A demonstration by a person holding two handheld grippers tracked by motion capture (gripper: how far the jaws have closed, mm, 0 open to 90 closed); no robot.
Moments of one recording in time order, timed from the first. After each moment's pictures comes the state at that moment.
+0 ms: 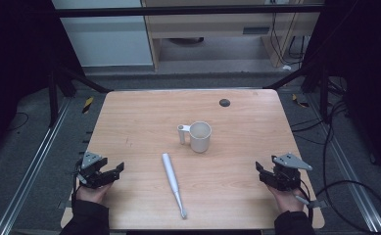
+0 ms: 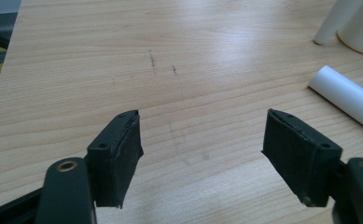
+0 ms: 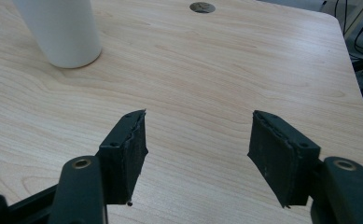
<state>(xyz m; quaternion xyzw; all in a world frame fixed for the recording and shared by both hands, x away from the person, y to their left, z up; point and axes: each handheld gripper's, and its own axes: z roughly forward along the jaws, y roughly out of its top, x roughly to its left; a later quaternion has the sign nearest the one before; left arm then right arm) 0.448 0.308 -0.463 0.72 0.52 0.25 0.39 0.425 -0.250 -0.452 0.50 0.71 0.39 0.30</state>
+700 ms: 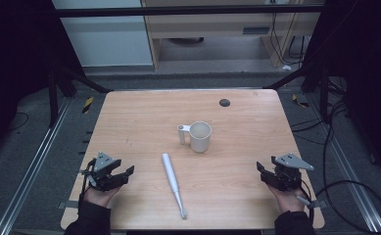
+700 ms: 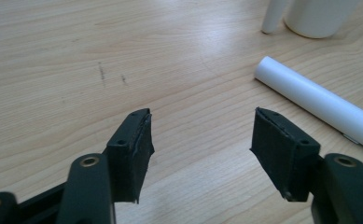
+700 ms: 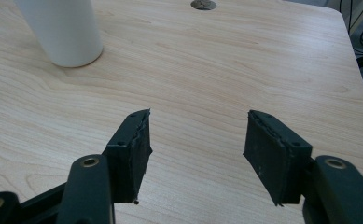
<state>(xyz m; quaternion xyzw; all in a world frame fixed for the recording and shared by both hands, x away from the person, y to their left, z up) 0.439 0.274 -0.453 0.77 0.46 0.23 0.39 0.425 -0.252 -0.453 0.50 0.71 0.39 0.29</state>
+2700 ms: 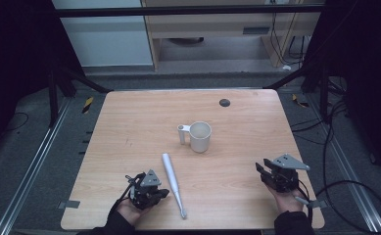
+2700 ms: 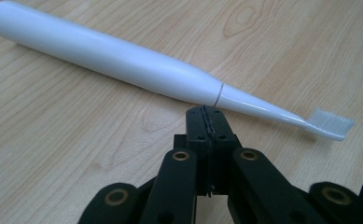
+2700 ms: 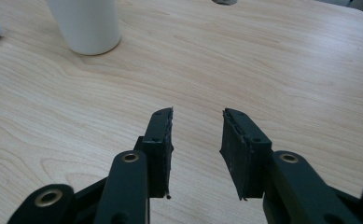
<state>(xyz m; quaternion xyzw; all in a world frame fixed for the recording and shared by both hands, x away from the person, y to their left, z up) 0.414 0.172 -0.477 0.89 0.30 0.07 0.34 0.425 -0.247 -0.456 0.47 0.74 0.39 0.28</state>
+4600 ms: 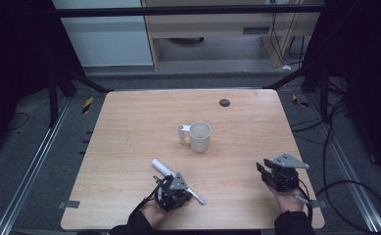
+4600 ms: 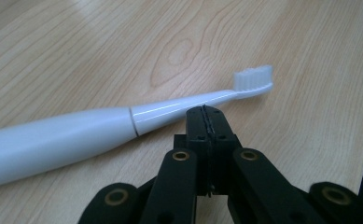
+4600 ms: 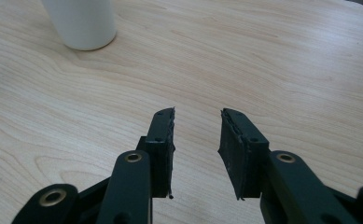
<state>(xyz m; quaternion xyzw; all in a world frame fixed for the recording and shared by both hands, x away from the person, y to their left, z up) 0.416 0.101 -0.487 0.91 0.25 0.06 0.34 0.428 -0.249 -0.457 0.48 0.74 0.38 0.28</state>
